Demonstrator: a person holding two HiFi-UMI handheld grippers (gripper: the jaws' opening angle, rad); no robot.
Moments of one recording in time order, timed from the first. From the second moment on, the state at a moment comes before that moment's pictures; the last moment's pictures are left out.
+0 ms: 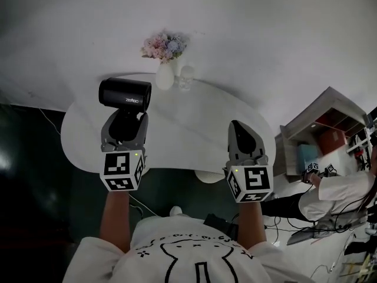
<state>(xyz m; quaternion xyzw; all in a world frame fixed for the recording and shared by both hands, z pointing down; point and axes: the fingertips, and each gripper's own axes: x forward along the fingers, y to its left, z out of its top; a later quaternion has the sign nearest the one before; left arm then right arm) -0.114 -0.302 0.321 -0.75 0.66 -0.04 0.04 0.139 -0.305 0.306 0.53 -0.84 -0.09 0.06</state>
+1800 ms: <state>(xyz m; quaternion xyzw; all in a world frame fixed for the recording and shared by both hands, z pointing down) -0.036 -0.509 0.607 -0.74 0.56 -0.25 -0.27 0.150 -0.458 0.428 0.56 -0.81 0.02 0.17</state>
